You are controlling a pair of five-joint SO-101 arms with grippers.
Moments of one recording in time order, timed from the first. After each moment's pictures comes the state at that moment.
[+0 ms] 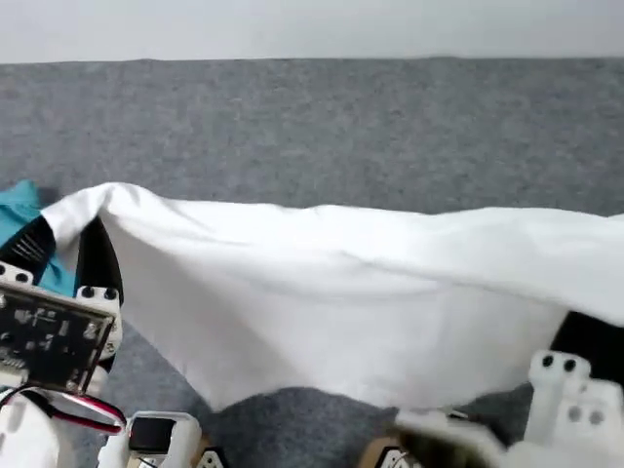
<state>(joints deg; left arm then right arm) -2.0 -56.4 -11.8 96.6 -20.5 15.8 -42.5 -55.8 100.5 59.4</state>
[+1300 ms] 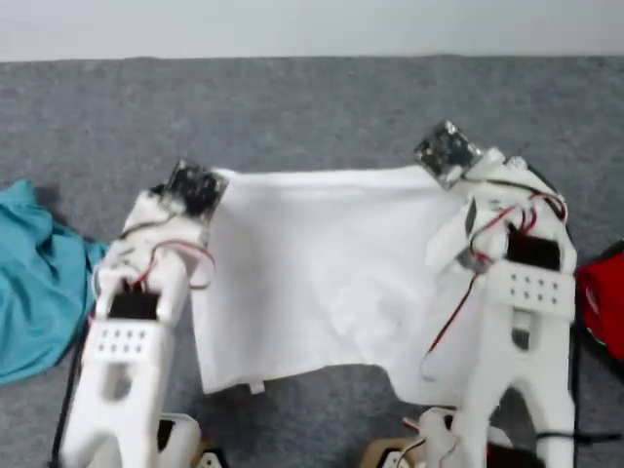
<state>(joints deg) -1.8 -37.2 58.8 22.4 -20.3 10.2 -24.9 32.6 35.4 58.2</state>
